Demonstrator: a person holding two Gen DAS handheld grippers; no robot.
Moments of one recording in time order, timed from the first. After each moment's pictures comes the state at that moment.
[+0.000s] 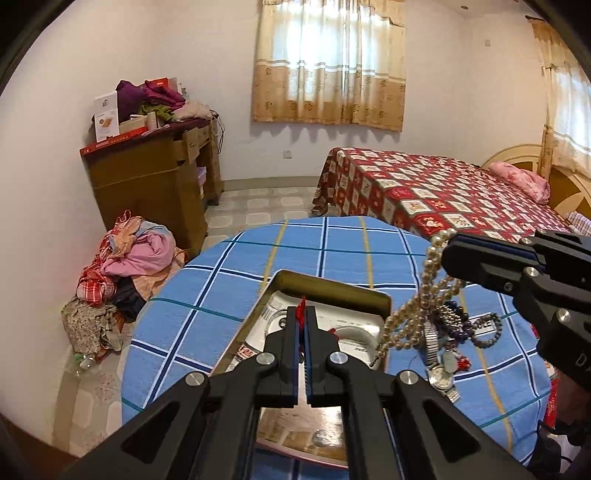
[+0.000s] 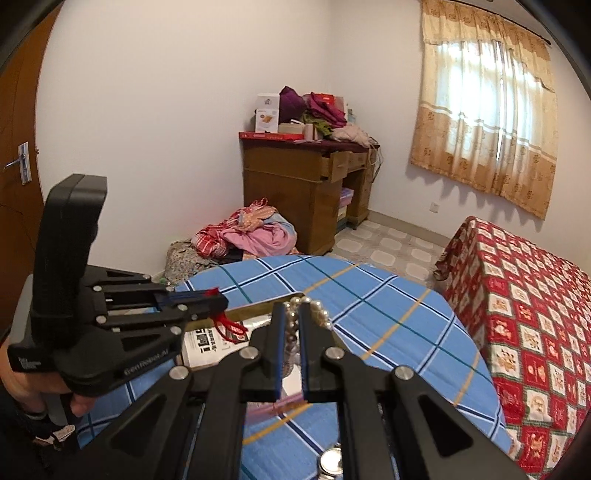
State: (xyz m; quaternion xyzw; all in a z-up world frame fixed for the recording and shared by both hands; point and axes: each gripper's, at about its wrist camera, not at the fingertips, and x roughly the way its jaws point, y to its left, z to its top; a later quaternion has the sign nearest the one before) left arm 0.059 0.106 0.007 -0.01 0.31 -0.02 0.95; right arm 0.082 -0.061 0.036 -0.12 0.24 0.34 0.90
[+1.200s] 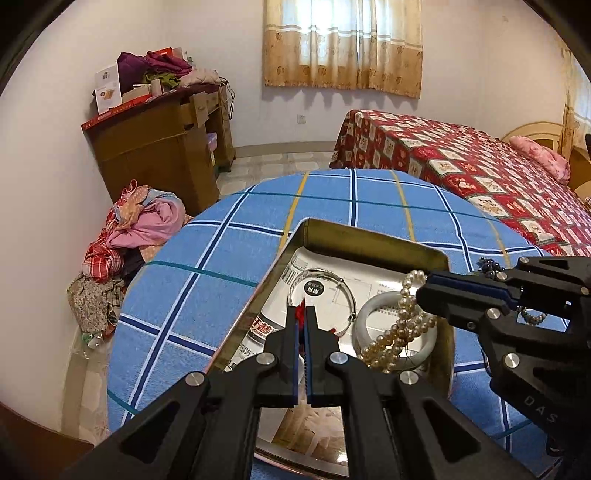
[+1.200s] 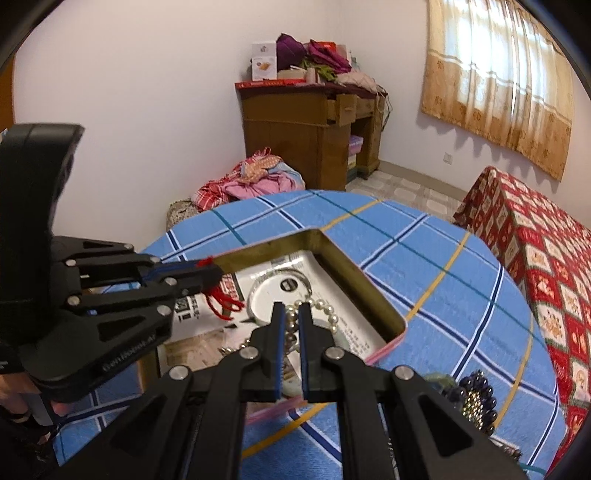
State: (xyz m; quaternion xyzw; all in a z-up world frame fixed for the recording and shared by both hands) left arm 0.094 0.119 -0.051 0.01 0.38 0.01 0.93; right arm 0.122 -0.037 -0.040 -0.12 0.33 0.33 0.88
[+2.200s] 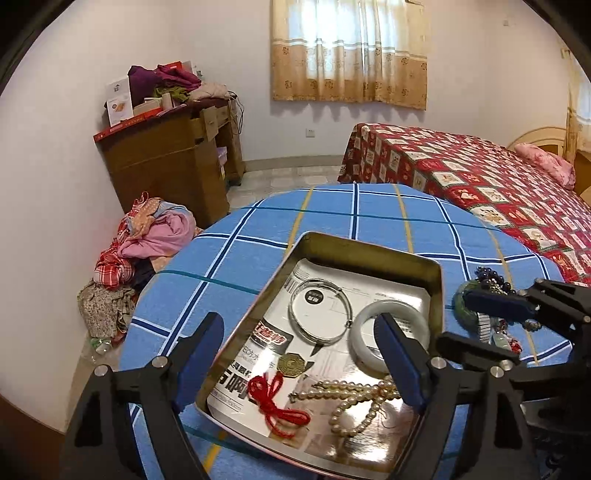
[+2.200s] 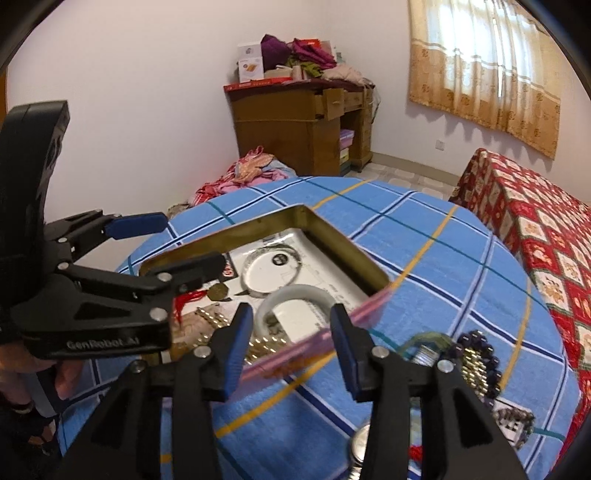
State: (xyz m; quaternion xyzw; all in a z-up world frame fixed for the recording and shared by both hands) left arm 0.082 0.107 -0.039 0.01 0.35 0.03 0.94; right arm 0.100 -0.070 -0.043 -0.08 0.33 0.32 0.88
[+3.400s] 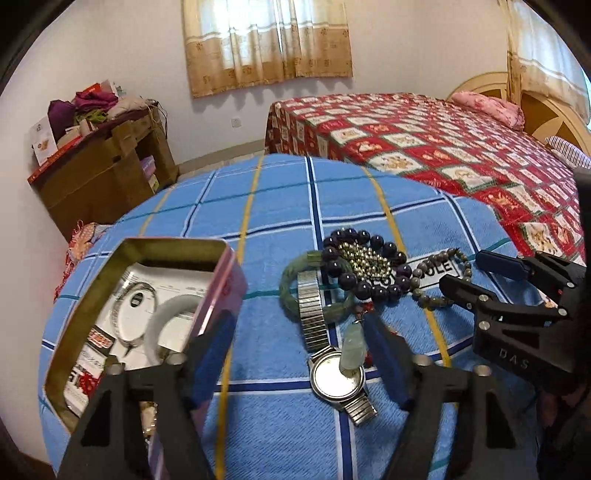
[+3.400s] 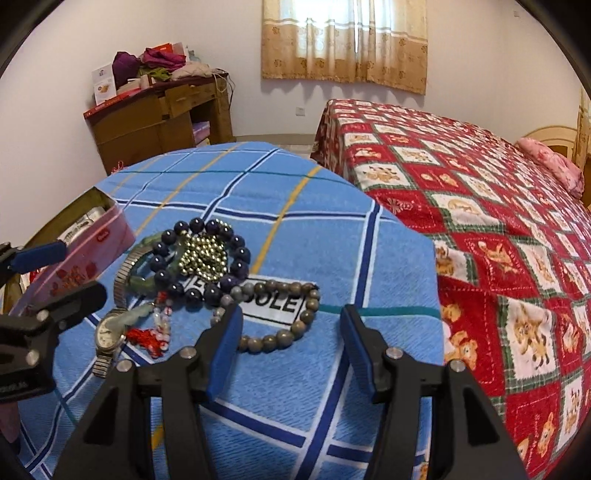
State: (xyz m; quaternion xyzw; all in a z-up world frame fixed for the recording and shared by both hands) left arm 0.095 -0.051 -0.072 0.08 0.39 -0.08 0.92; right arm 0.108 -0.229 -0.090 -0.03 0.37 0.08 0.92
